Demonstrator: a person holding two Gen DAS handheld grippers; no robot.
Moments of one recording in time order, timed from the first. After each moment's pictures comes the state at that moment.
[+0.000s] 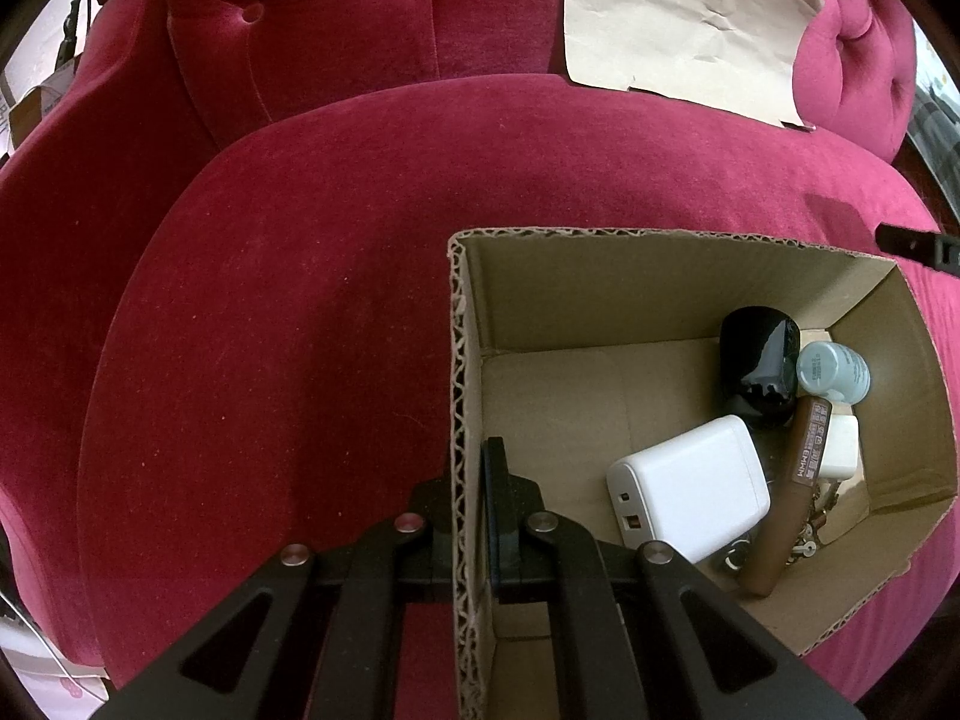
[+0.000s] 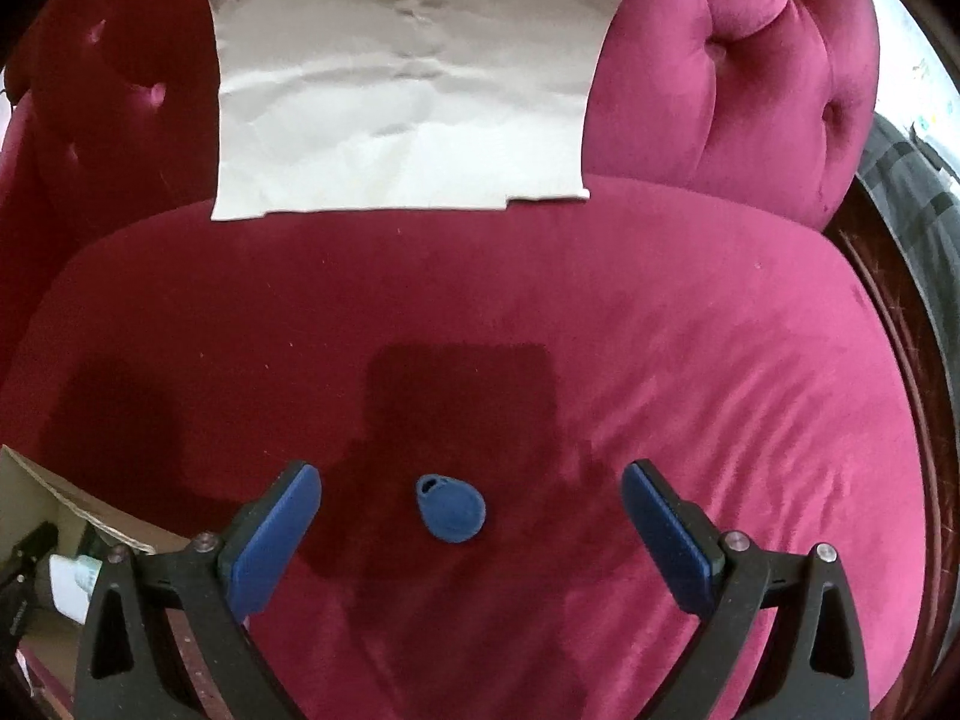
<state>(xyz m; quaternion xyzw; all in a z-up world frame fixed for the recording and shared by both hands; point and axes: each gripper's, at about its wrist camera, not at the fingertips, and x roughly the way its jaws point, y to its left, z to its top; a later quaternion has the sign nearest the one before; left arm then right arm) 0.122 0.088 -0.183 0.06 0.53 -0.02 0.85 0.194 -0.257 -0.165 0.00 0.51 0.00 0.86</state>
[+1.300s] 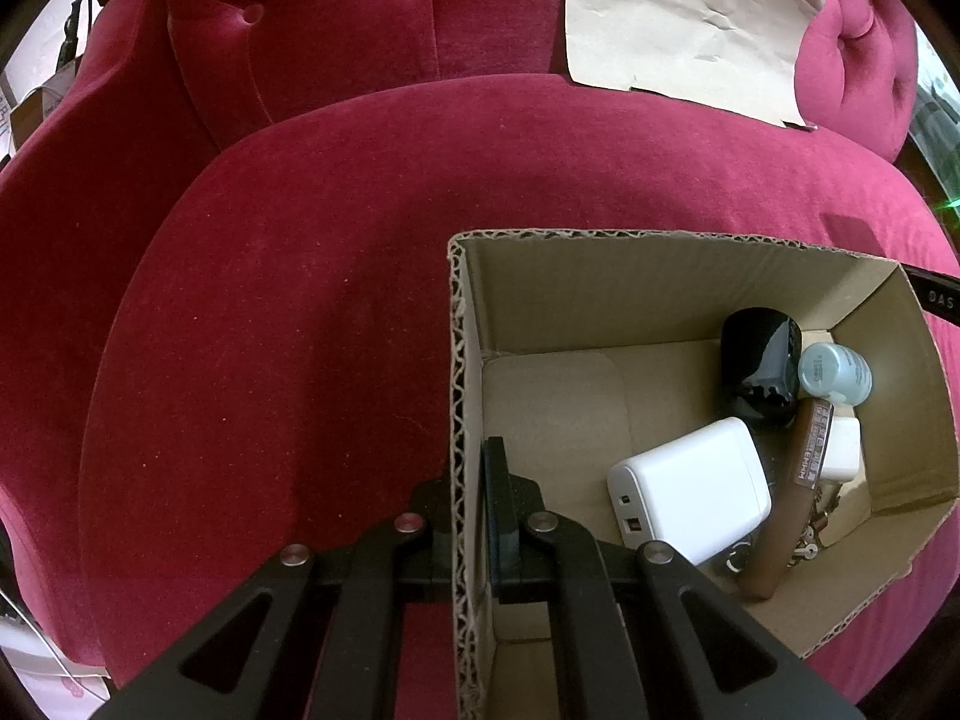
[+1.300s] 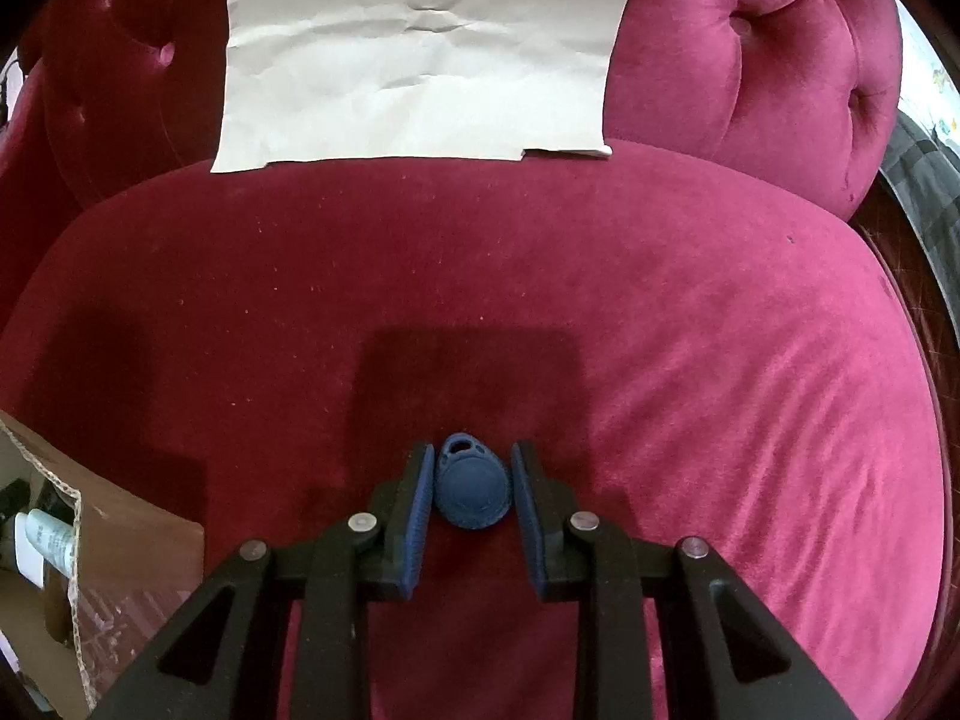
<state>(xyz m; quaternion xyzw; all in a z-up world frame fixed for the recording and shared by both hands) 0.122 0.088 -0.184 0.06 0.53 -0.02 0.85 0.183 -0.255 -0.194 -0.01 0.52 0.03 0.86</state>
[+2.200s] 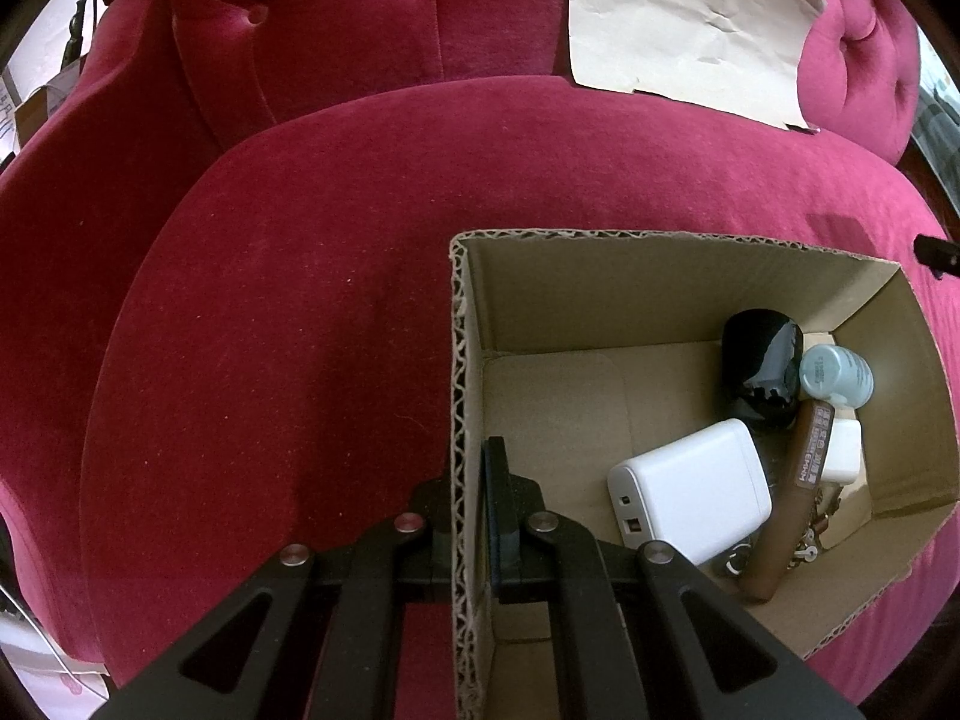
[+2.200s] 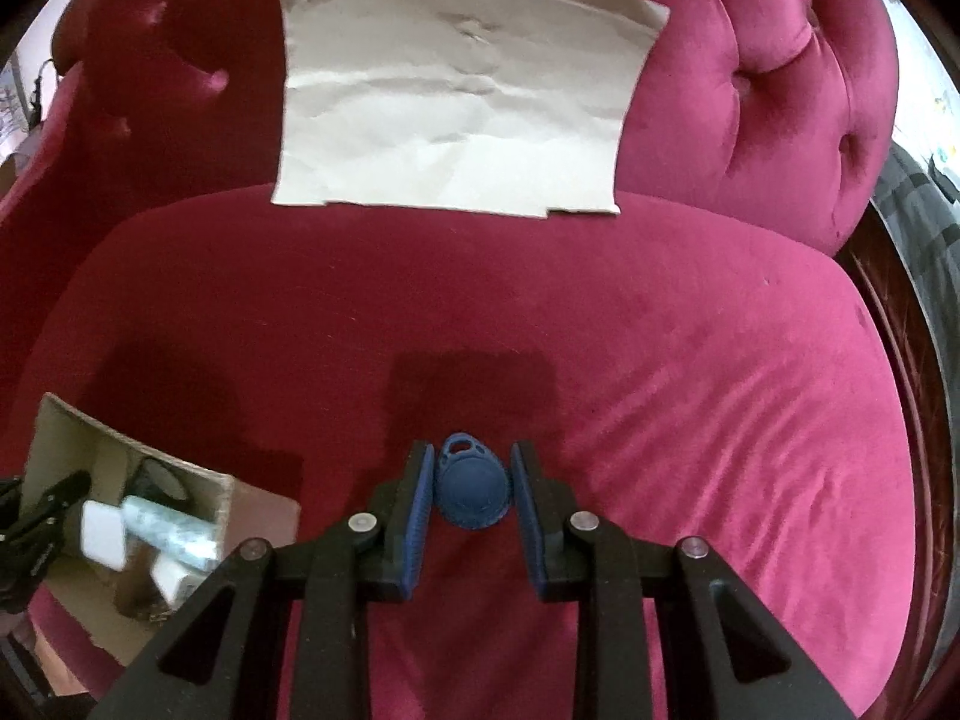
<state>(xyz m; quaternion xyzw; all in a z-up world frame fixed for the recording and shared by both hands) 0.122 0.087 -0.182 0.06 0.52 -0.02 0.85 0.160 -0.234 -0.131 -0.02 0.50 0.04 0.86</state>
